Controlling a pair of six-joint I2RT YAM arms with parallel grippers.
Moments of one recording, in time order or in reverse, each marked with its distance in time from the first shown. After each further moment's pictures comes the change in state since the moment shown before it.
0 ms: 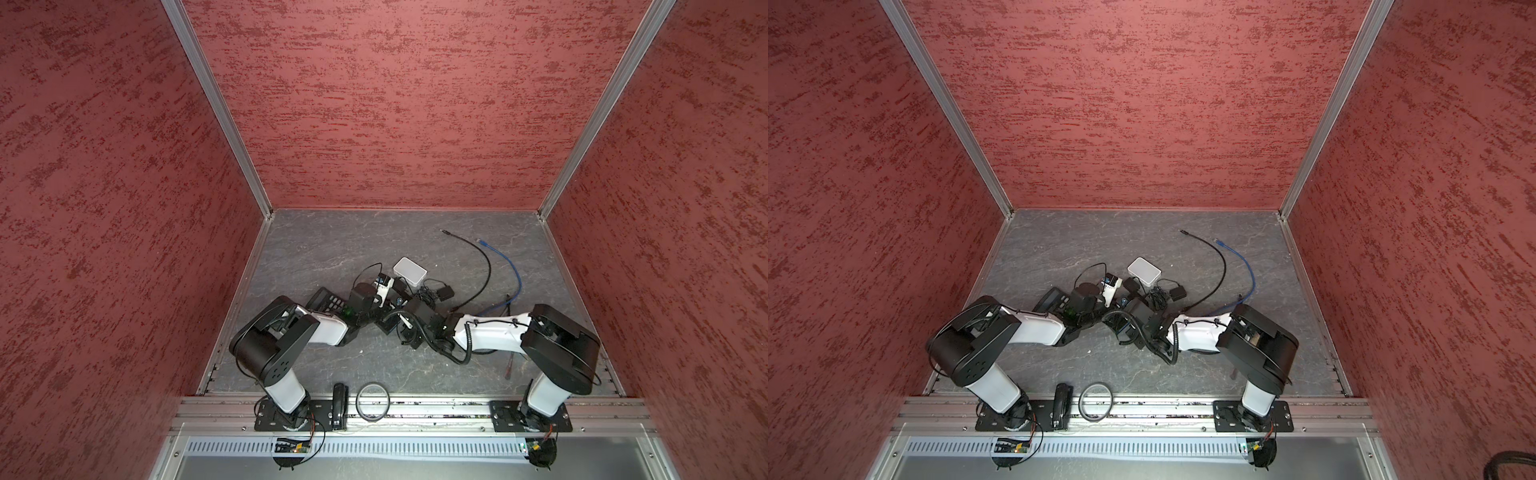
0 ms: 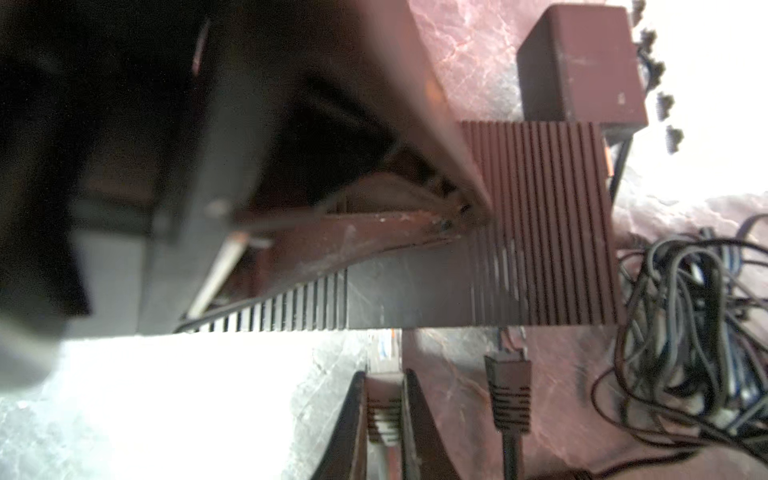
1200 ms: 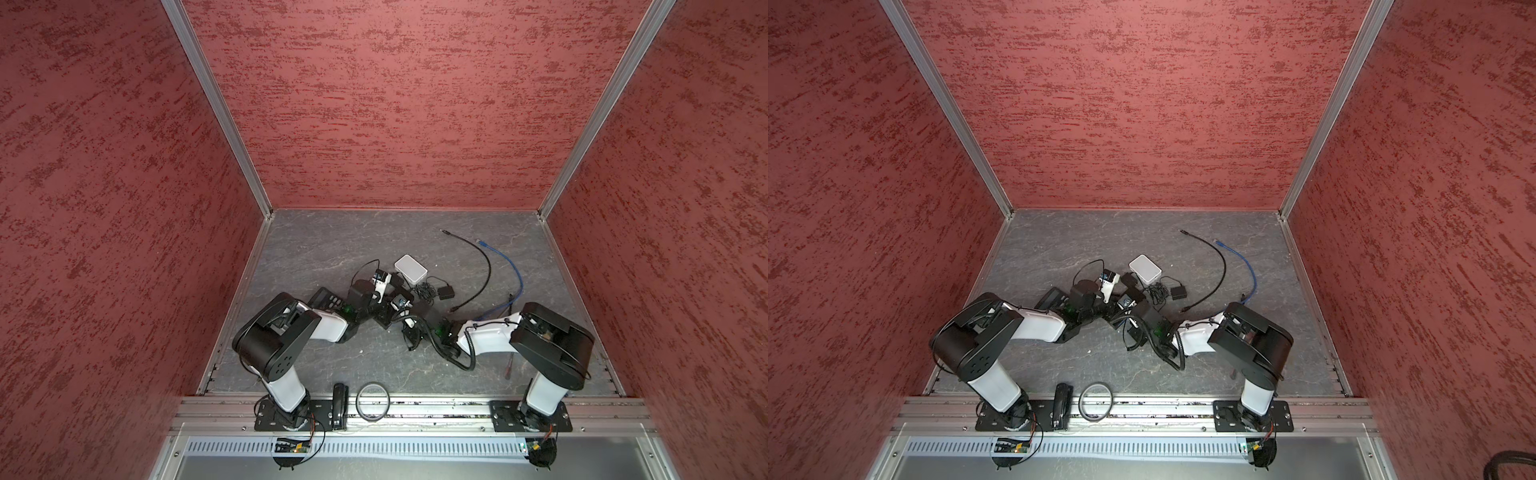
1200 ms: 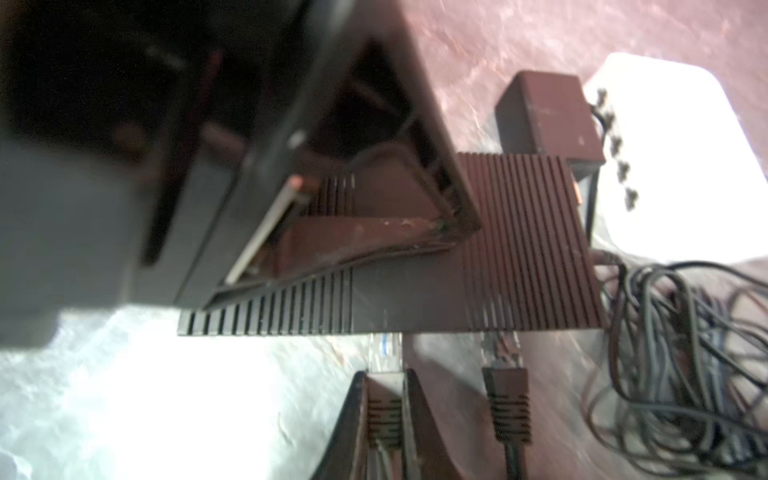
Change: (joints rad) left arm 0.048 0.005 0.020 -0.016 -0.007 0.008; right arm -0.023 0.043 -0.139 0.404 -0.010 -0.101
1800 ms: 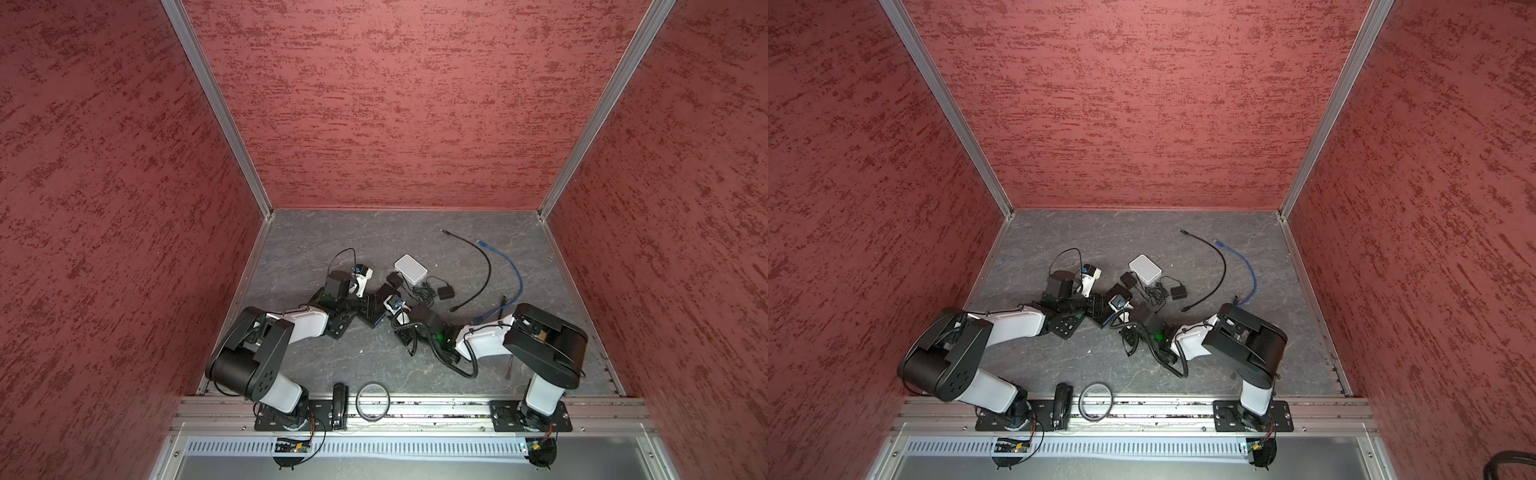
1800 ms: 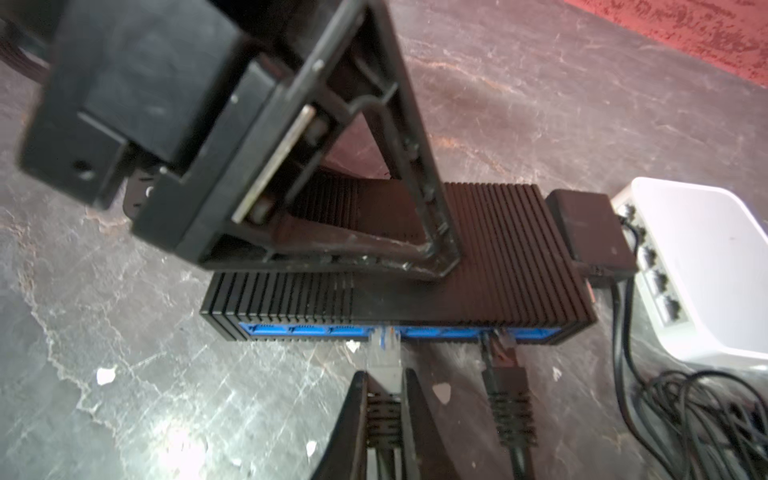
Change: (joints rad) left arm 0.218 -0.149 0.010 -0.248 0.288 -0.045; right arm 0.025 0.028 -0.024 0.245 -0.029 0.022
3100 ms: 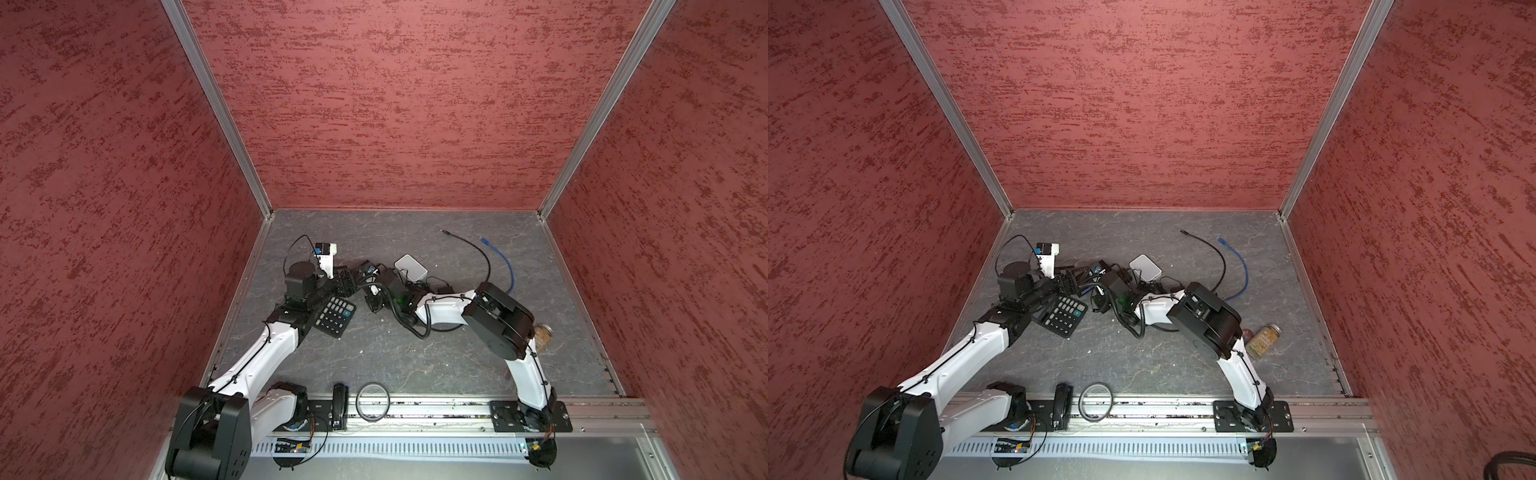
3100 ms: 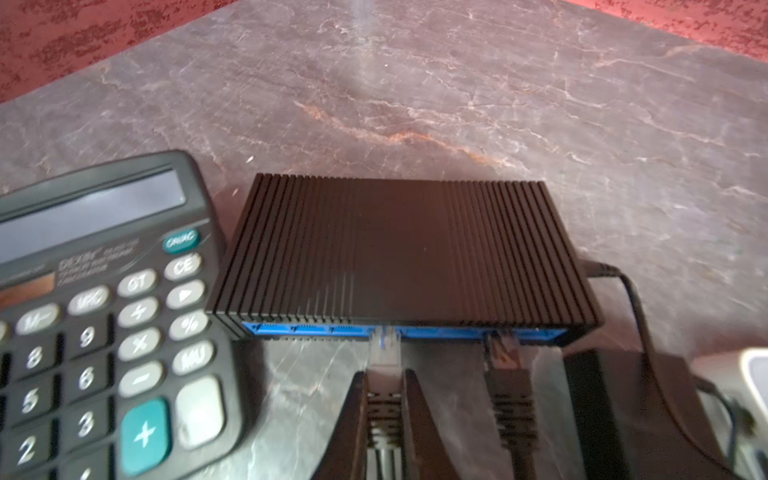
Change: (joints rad) left arm 0.174 -0.447 0.004 -0.085 -0.048 -0.106; right arm -0.087 0.369 0.629 -0.309 -0.020 0.111
